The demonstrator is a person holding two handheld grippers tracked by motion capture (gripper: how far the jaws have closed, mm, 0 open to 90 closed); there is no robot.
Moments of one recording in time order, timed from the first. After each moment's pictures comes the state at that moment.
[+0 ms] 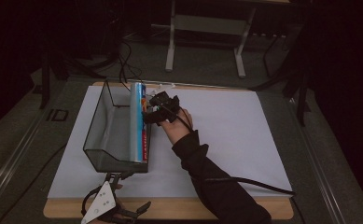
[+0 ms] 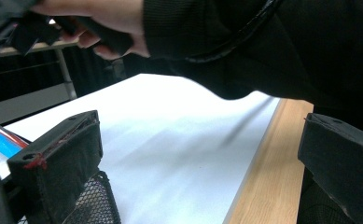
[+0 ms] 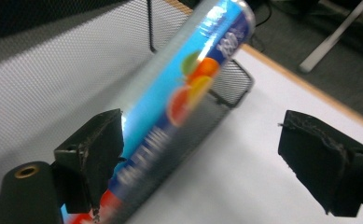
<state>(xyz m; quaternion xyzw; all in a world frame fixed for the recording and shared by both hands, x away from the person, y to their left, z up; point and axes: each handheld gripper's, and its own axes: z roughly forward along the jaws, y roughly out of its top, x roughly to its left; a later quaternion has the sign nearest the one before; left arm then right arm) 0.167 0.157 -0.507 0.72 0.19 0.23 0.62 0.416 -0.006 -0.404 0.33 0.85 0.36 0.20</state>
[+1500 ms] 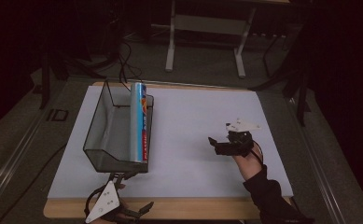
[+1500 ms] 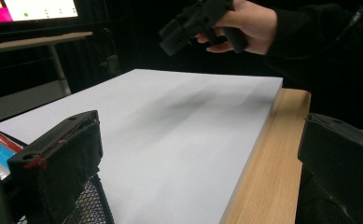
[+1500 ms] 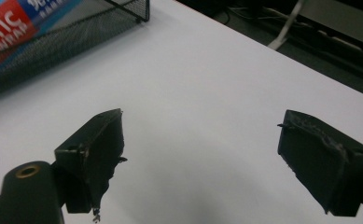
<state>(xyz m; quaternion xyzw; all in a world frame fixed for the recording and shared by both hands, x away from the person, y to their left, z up) 0.171 0.151 -0.511 0.73 0.19 0.23 0.62 0.341 -0.227 -0.444 0.34 0.81 0.40 0.25</state>
